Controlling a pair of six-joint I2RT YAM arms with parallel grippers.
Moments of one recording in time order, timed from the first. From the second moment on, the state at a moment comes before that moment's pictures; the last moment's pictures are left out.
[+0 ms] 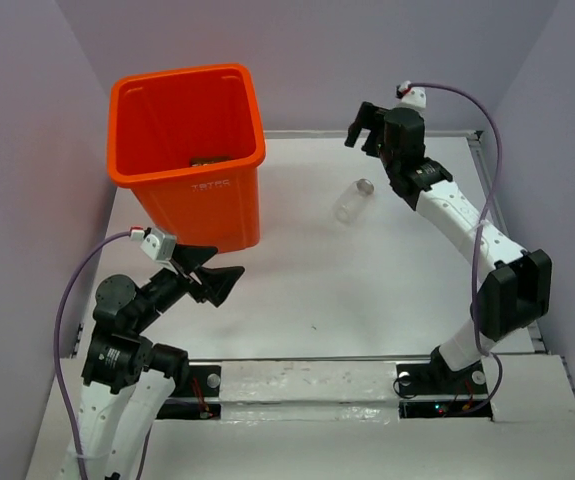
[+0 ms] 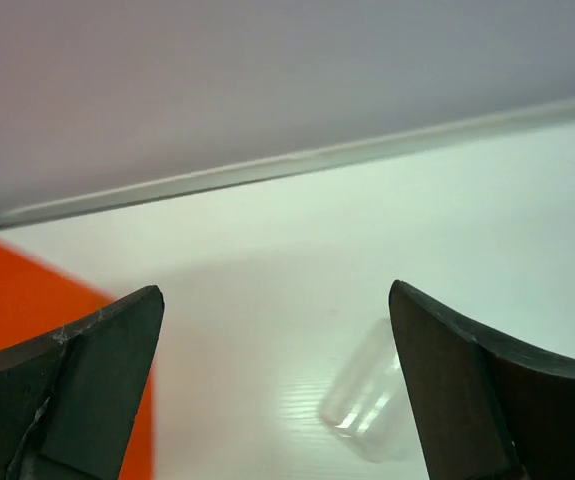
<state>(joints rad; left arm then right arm) -0.28 0.30 0.64 -0.32 0.50 -0.39 0.47 1.62 1.57 -0.11 0.27 0.38</state>
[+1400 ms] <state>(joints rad) -0.30 0.34 0.62 -0.29 0.50 -0.41 0.38 1.56 1.24 -0.09 0.23 0.57</state>
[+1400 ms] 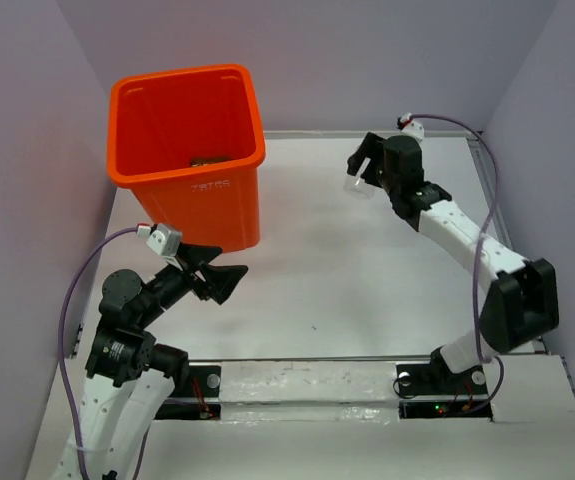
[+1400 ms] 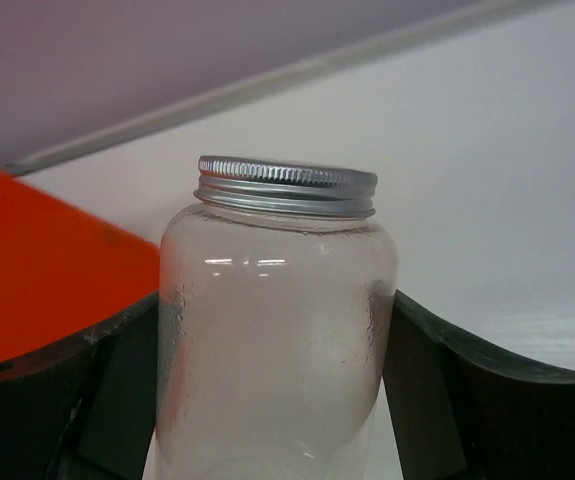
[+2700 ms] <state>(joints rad) -0.27 0.34 0.62 -0.29 0.50 -0.41 0.87 1.33 1.55 0.29 0.16 0.01</state>
